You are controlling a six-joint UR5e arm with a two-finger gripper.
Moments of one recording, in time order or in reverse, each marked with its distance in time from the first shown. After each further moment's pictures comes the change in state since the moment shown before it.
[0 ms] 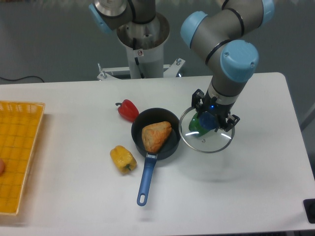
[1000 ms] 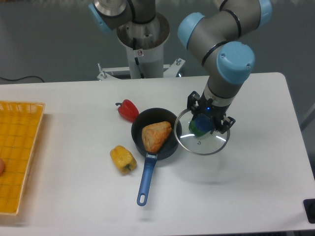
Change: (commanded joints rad) arm -0.031 0.000 -0.005 -0.002 -0.008 -0.051
